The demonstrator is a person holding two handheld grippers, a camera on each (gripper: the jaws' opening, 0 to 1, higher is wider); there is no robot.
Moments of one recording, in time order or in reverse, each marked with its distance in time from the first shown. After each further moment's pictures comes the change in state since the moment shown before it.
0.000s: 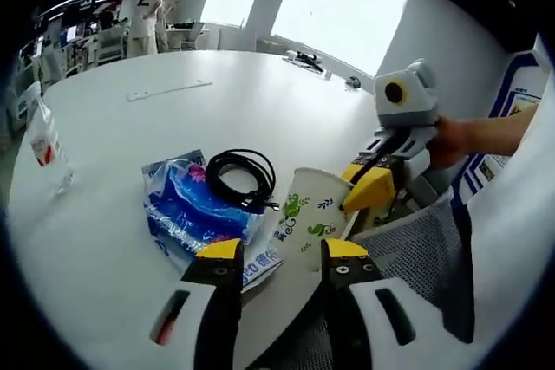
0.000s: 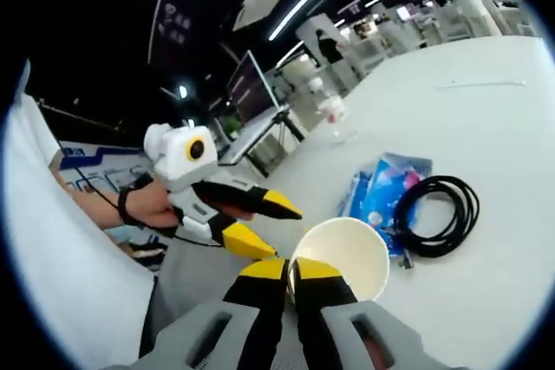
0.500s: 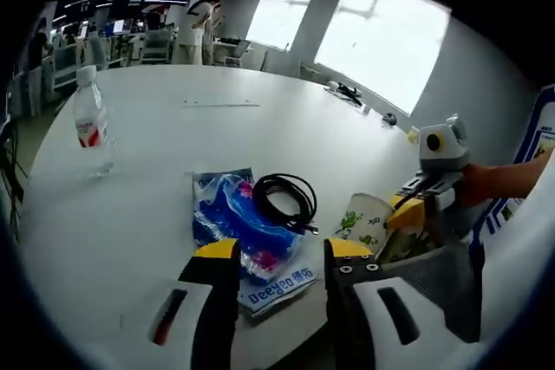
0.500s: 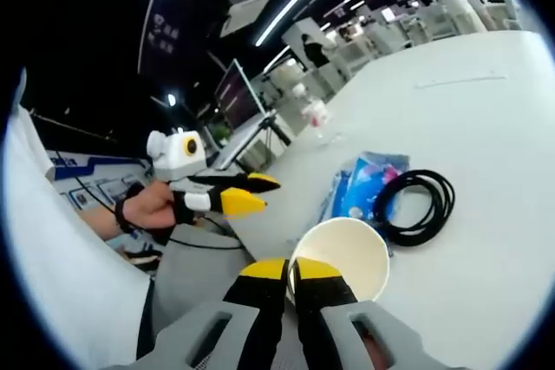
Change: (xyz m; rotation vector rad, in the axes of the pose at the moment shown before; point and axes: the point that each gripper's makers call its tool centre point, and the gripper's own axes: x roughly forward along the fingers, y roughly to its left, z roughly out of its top) left arm -0.024 0.046 0.014 -0.135 -0.131 0.165; right arm -0.016 -0.011 0.002 0.029 -0.024 -0.049
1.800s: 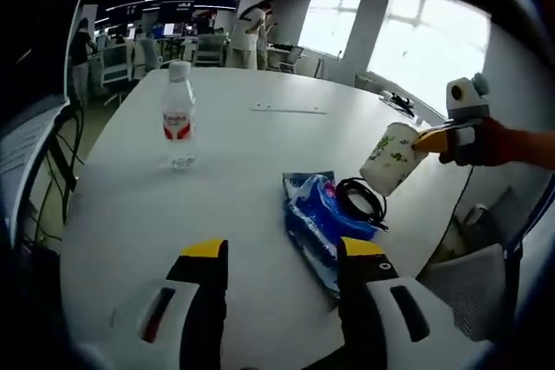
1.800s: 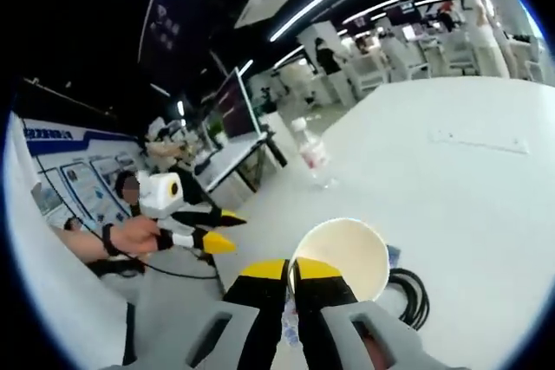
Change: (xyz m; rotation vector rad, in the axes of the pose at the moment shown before) left arm -0.041 0.082 0.000 -0.053 -0.026 0.234; right arm 0.047 -0.015 0.113 -0.170 0.025 -0.023
